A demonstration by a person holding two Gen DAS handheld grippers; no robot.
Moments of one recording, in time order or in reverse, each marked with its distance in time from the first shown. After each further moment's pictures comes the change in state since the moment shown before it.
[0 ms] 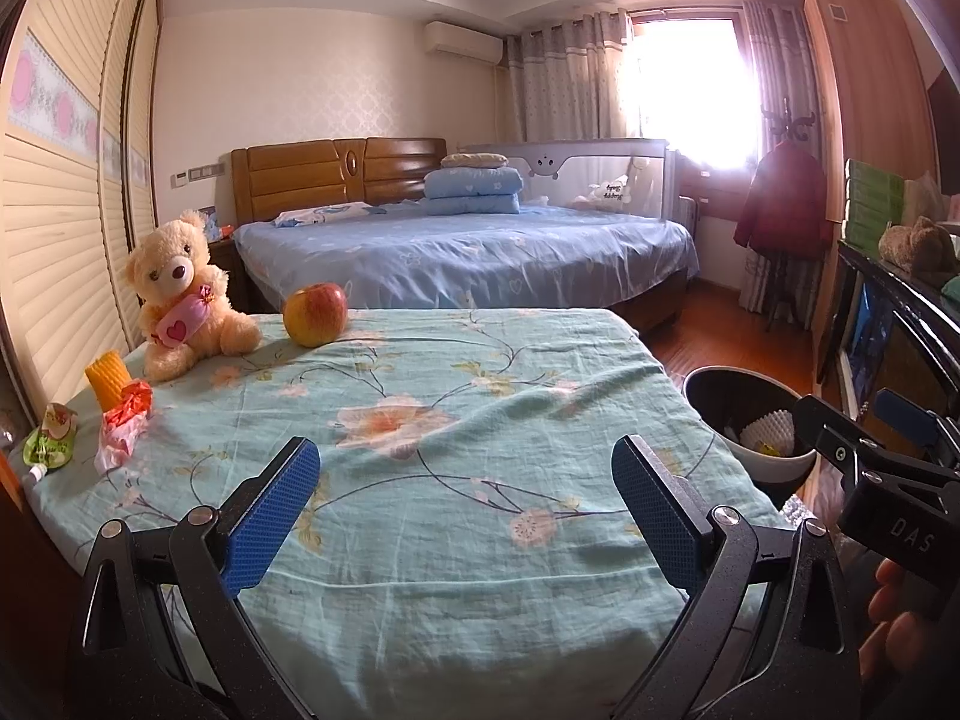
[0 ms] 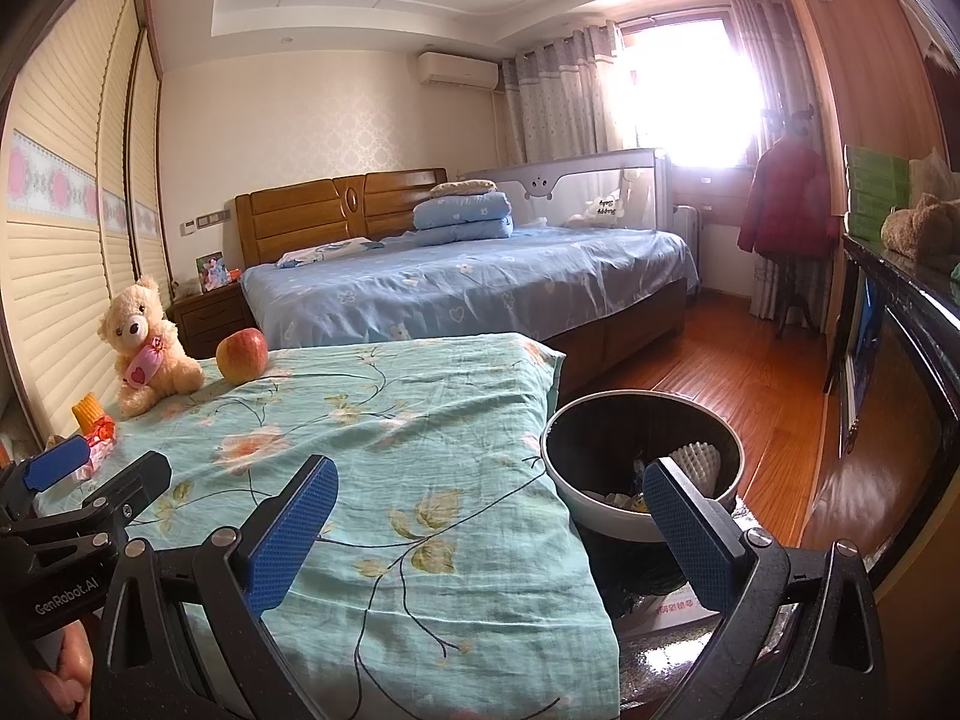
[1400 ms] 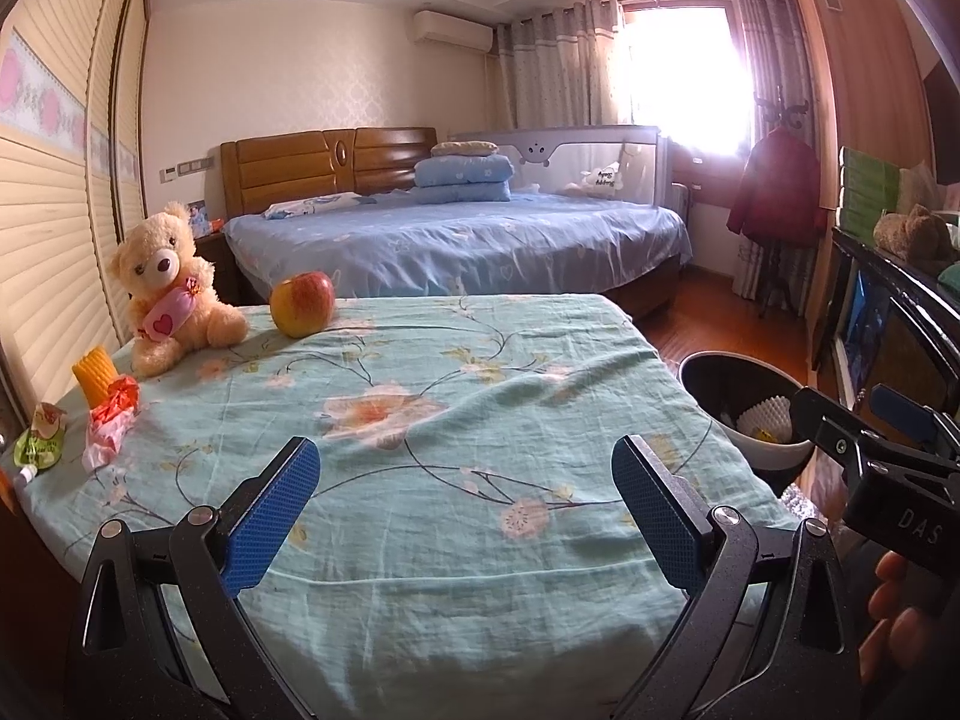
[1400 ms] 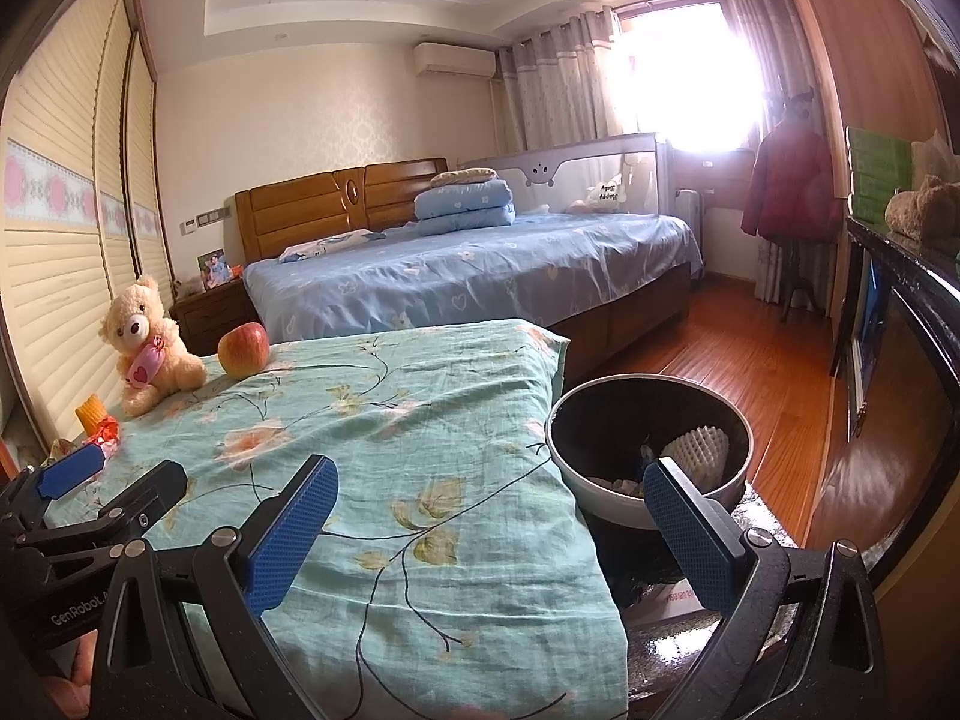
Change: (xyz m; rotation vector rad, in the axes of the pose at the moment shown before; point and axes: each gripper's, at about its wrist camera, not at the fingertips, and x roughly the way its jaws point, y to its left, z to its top) left arm 0.012 -0.002 -0.003 0.020 0.028 -0.023; right arm 0.006 0.002 -0.003 0.021 0.028 0.013
